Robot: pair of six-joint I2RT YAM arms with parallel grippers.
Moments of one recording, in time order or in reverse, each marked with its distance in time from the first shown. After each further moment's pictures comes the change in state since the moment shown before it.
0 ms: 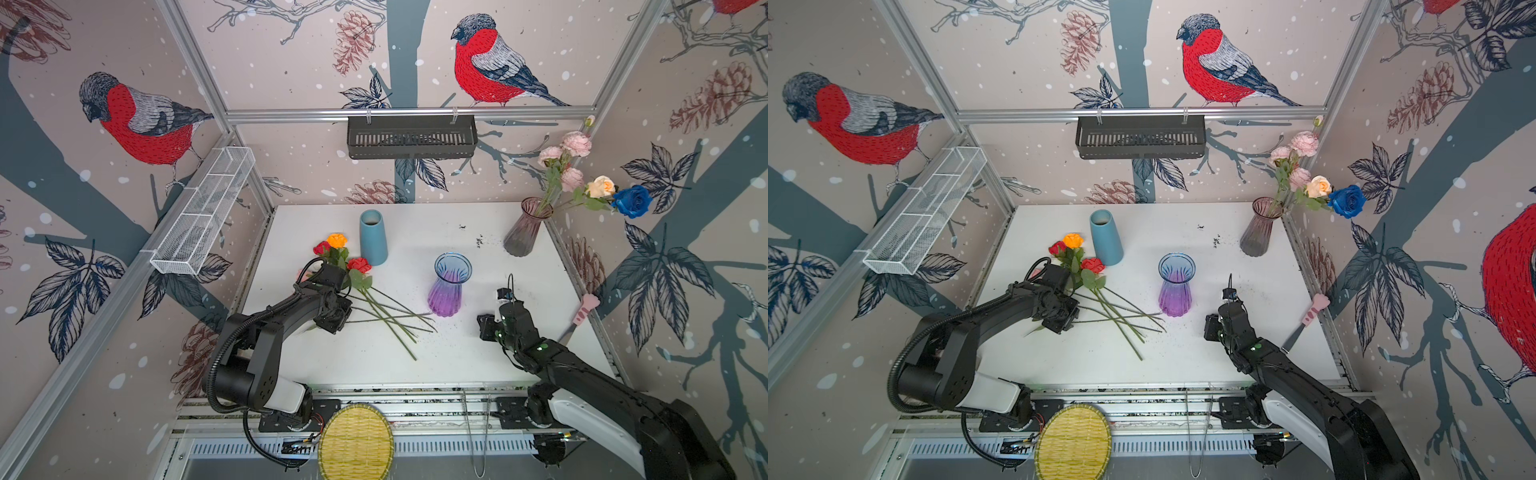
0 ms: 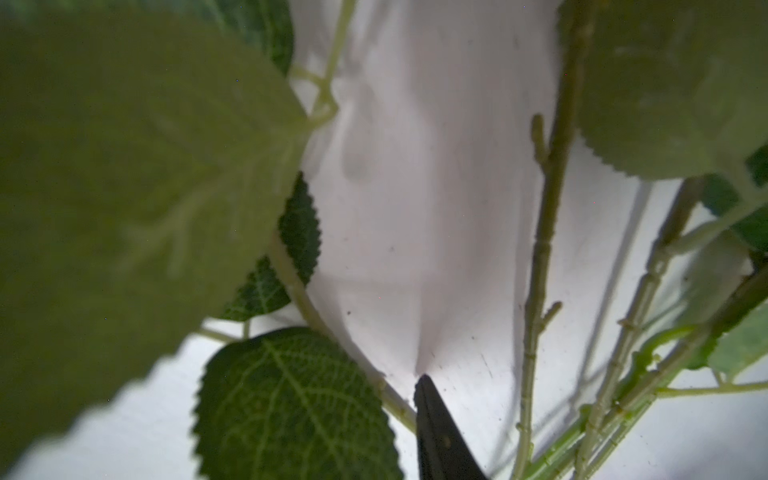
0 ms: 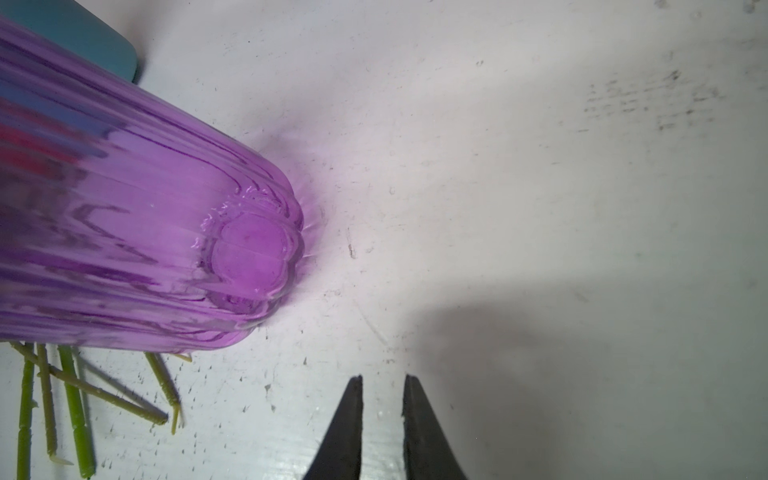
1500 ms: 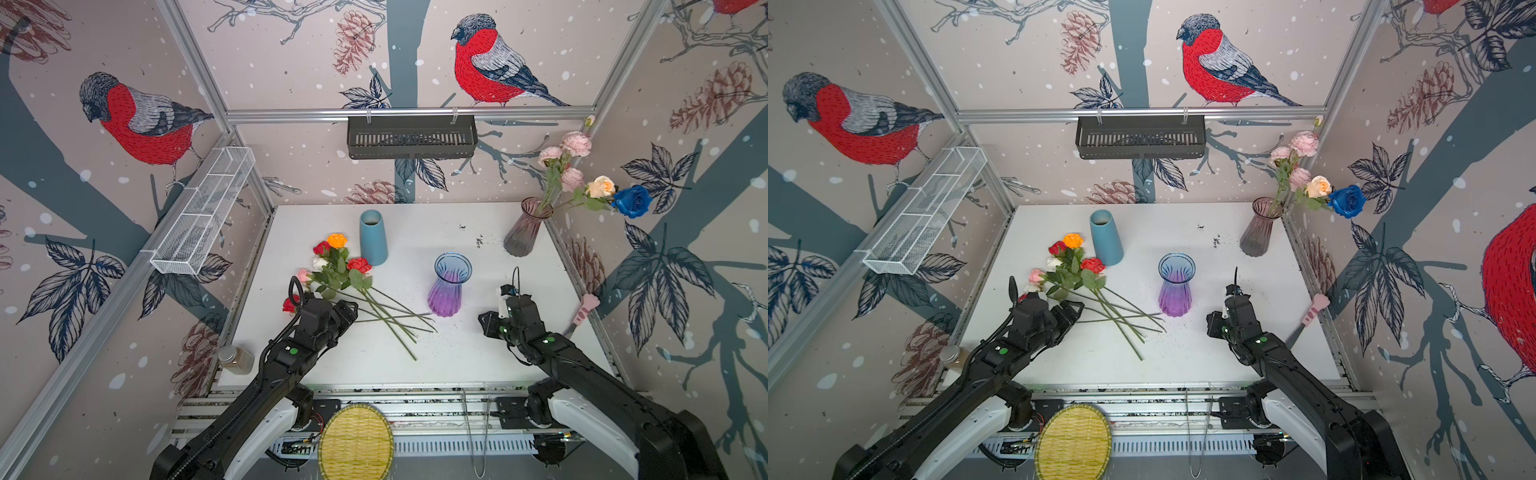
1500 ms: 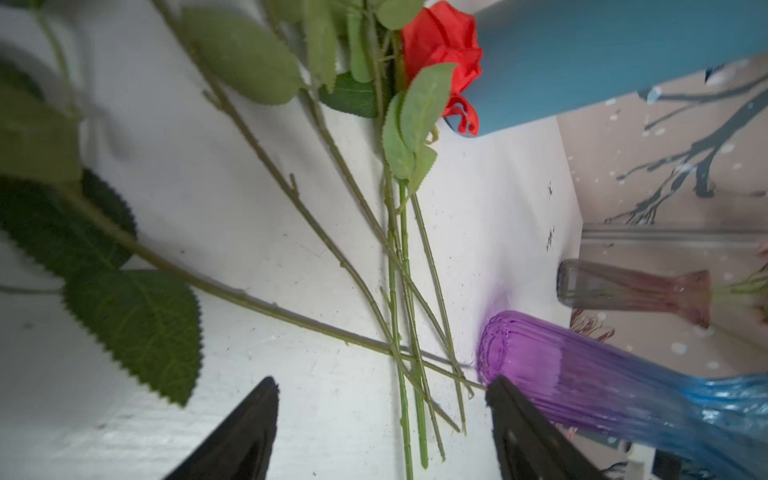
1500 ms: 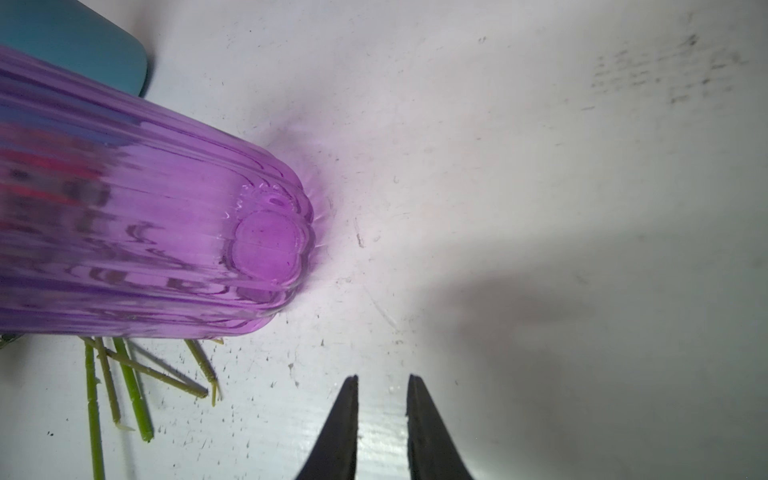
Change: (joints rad) left arm -0.130 -0.787 -0.441 0.364 -0.053 0.120; right arm -0.079 -0.003 0.056 -0.122 -0.134 -0.010
